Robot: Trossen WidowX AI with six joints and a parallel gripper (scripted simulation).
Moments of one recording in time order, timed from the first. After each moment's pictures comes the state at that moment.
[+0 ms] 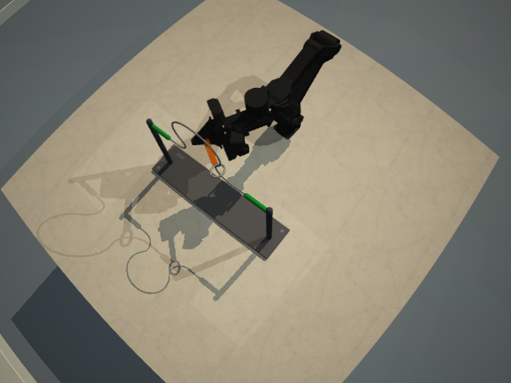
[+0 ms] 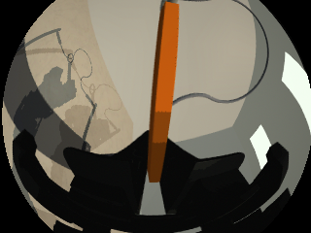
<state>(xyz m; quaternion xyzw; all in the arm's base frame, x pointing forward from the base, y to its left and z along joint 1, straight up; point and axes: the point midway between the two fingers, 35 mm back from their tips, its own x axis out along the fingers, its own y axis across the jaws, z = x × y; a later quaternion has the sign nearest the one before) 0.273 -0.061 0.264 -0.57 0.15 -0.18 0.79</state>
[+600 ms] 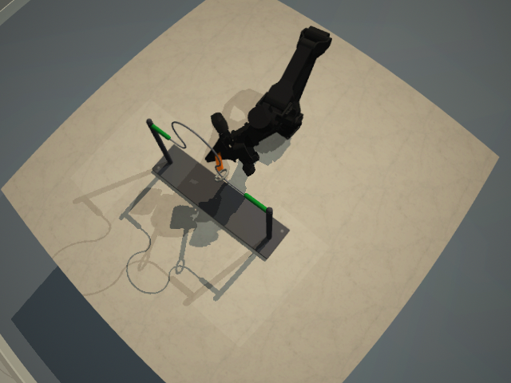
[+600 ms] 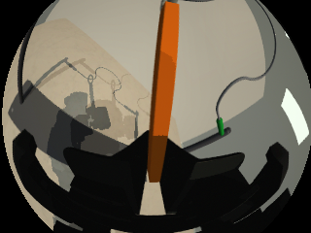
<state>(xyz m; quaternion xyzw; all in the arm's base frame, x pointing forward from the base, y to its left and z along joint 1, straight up) 0.271 -0.026 0.208 -0.39 0.20 -0.13 0.89</state>
